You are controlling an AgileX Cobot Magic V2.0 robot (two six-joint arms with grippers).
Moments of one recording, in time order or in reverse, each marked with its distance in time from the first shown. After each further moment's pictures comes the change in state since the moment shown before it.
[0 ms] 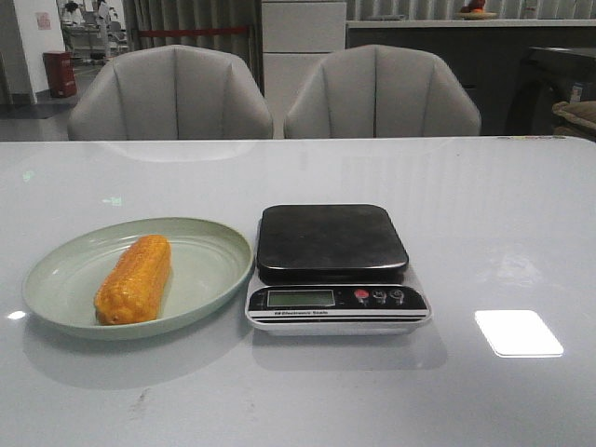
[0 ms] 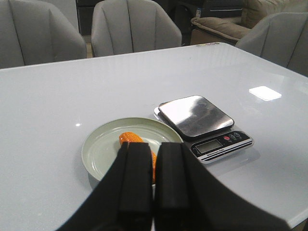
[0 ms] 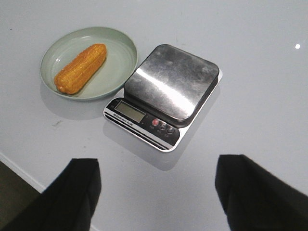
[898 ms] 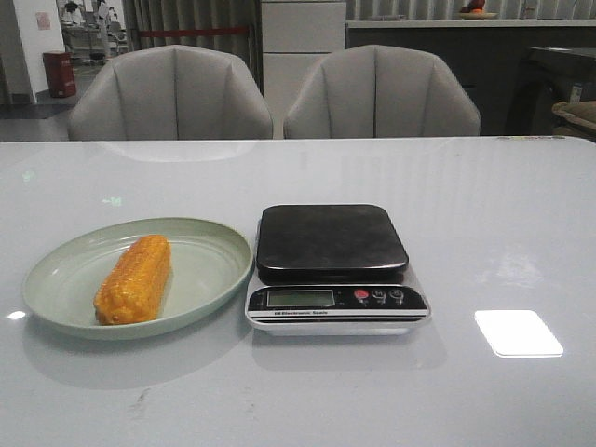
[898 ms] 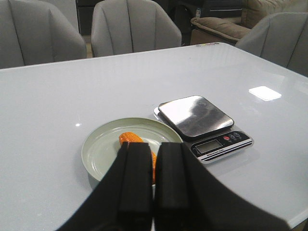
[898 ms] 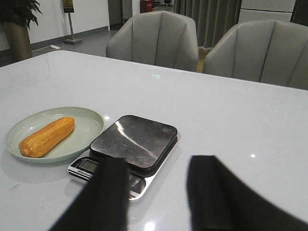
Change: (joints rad) left arm 0.000 0.000 0.000 0.000 -0.002 0.000; right arm -0.002 -0.554 0.502 0.008 -0.429 -0.006
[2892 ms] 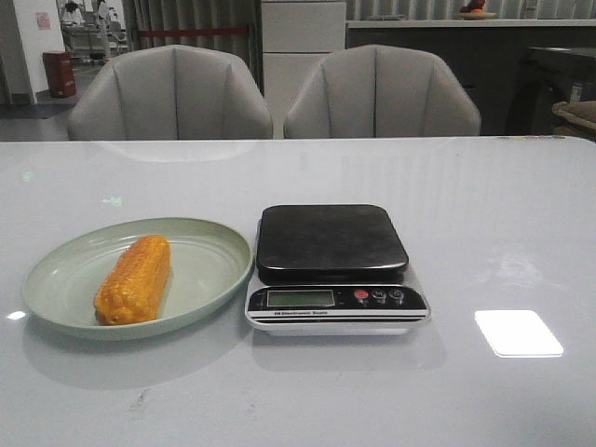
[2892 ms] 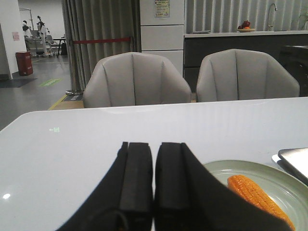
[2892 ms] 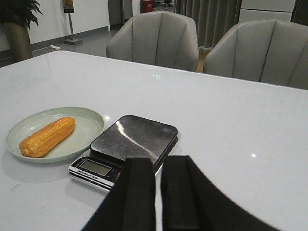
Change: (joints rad) left arm 0.427 -0.019 0.434 0.065 -0.656 0.001; right arm 0.000 0.000 0.000 0.002 0.000 -0.001
